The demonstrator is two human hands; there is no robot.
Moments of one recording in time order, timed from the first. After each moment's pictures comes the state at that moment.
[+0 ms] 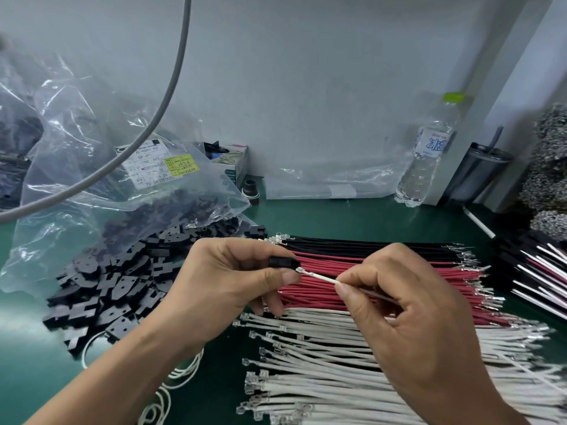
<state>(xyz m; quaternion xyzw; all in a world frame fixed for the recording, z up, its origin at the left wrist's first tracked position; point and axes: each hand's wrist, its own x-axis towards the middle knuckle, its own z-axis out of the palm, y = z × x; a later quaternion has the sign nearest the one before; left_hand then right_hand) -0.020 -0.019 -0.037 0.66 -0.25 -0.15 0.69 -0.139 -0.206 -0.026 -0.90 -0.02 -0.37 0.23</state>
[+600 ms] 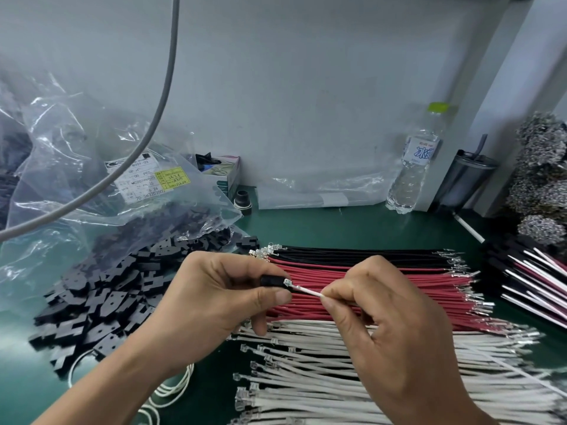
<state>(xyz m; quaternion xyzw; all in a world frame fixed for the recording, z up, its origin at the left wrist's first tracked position) -0.022 -0.017 -0.031 0.67 -0.28 -0.15 0.67 -0.134 -0.205 -0.031 -0.90 -0.03 -0.41 0.16</state>
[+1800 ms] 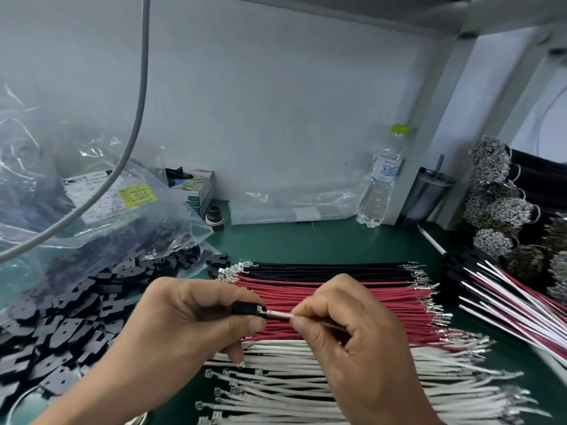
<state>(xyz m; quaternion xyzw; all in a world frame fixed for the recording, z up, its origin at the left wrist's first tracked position) -0.034 -0.021 -0.023 0.70 -0.32 -0.10 0.64 -0.134 -0.212 -0.029 -0.89 -0.03 -0.37 0.26</state>
